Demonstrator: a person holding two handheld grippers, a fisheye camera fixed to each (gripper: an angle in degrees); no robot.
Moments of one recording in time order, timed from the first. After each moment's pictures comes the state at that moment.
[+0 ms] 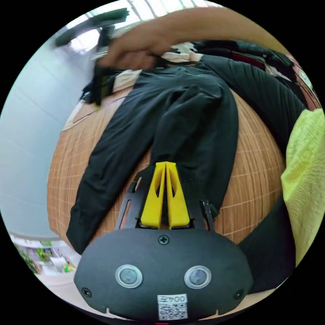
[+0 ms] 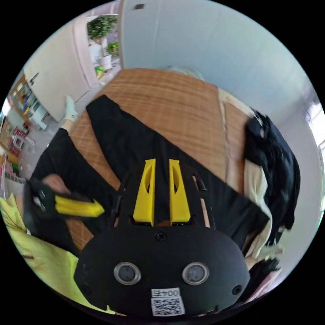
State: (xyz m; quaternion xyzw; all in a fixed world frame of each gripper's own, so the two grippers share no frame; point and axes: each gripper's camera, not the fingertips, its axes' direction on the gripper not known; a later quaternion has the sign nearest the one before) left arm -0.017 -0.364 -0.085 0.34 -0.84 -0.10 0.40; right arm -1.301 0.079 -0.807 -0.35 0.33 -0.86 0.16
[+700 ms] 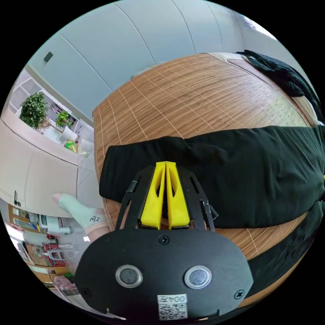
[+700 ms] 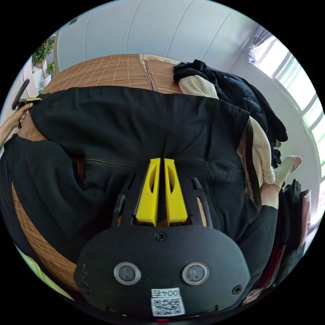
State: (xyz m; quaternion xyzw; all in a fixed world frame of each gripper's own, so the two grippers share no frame) left arm -0.052 -0.141 -0.232 0.57 -0.66 -0.44 0.21; right arm -1.241 -0.287 -0.905 -0.17 0.41 -0.85 0.28
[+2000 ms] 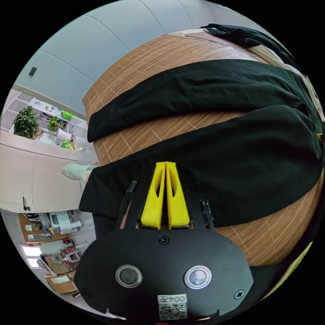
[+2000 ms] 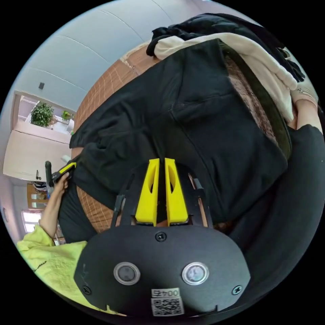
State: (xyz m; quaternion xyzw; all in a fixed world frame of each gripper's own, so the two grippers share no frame) left arm -0.089 -0.242 -0.119 0.49 -0.67 -0.47 0.30; right arm -1.217 -0.526 -0.977 -0.36 0.42 -0.66 0.51
